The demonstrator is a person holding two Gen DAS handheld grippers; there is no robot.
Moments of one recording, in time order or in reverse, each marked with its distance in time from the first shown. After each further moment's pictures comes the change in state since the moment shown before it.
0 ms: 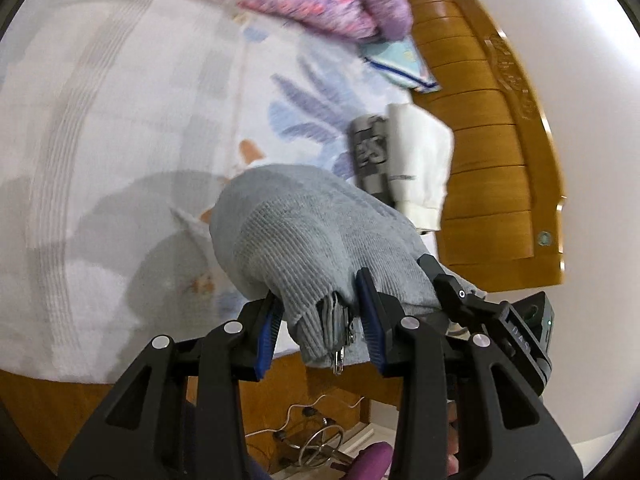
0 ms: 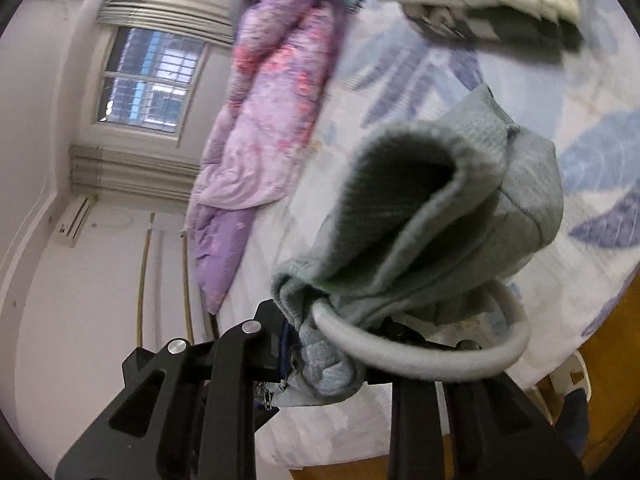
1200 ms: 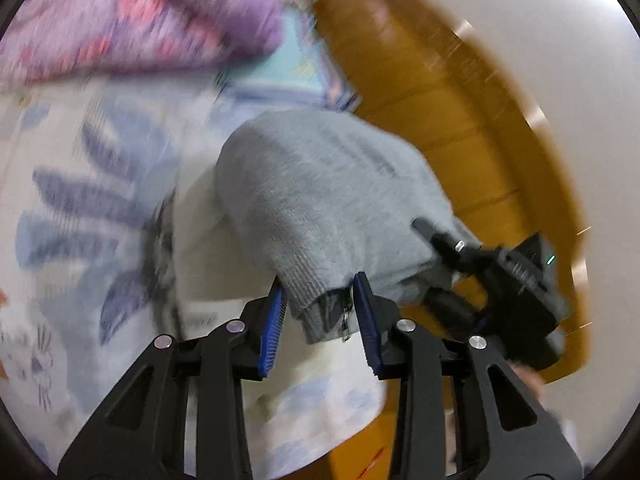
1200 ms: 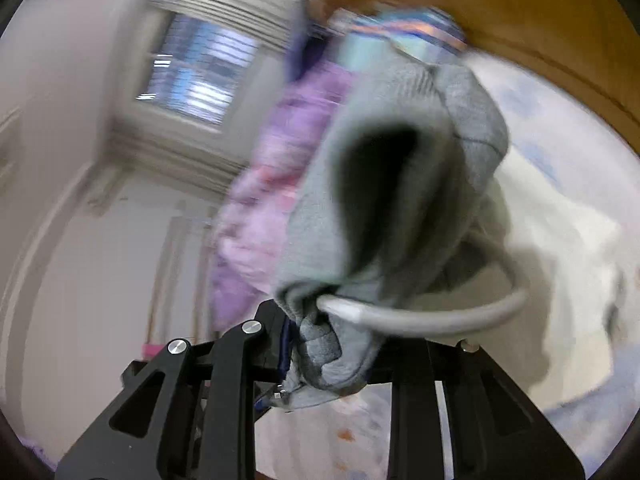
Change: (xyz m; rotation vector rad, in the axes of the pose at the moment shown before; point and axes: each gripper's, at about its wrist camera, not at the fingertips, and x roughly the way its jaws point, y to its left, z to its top) left arm 0.349 -0.316 0.133 0.108 -0.149 0.019; right arm -0.035 -0.129 0.507 -0.127 0.117 0.026
